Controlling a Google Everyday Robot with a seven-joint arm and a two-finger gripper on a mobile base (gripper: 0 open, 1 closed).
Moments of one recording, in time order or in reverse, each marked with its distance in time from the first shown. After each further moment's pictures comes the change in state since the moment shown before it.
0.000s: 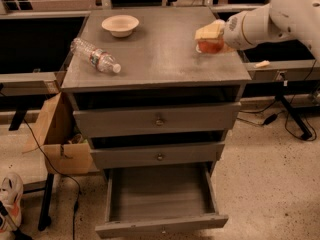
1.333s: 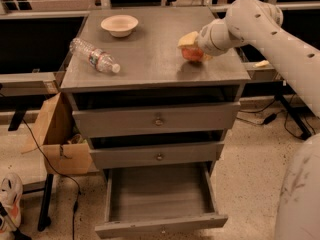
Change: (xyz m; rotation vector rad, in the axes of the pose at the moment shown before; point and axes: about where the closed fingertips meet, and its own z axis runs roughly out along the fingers) arm 0.006 0.002 0.088 0.105 0.021 0.117
